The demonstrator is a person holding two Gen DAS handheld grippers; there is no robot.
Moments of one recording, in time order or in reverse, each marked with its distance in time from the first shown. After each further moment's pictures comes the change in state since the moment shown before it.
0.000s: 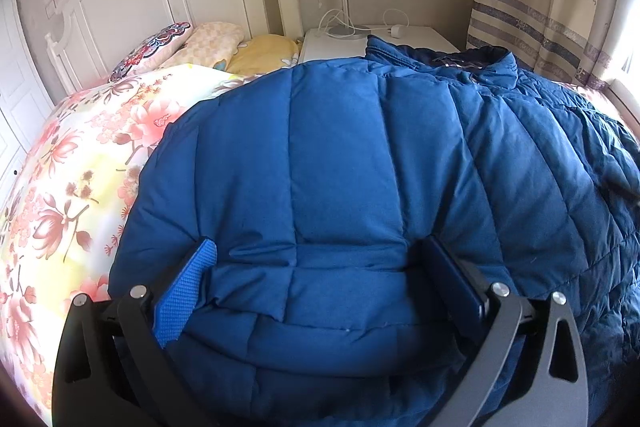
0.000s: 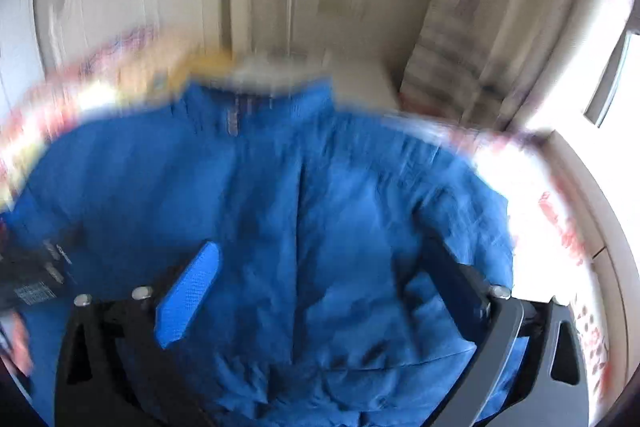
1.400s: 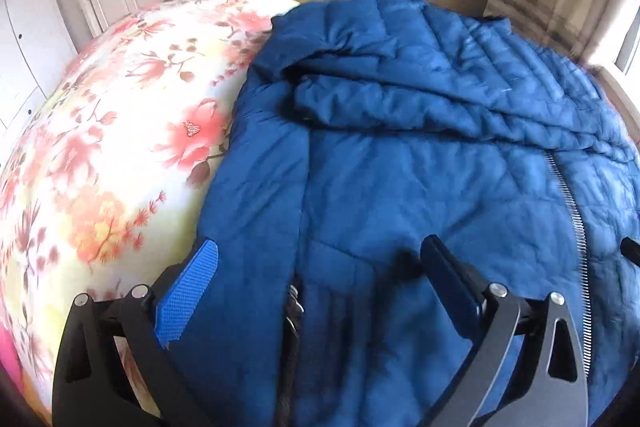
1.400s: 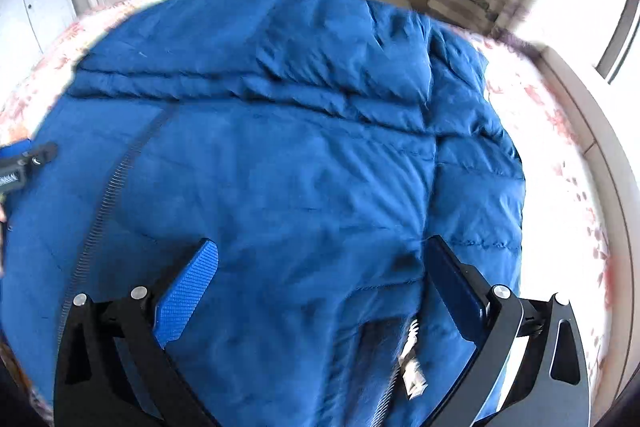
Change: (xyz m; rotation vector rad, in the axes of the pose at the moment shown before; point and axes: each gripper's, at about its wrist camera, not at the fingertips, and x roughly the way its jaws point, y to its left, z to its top) left arm -0.096 0.046 -0.115 -0.113 0.099 -0.022; right arm -0.102 -0.011 -0.128 -0.064 0.111 0.142
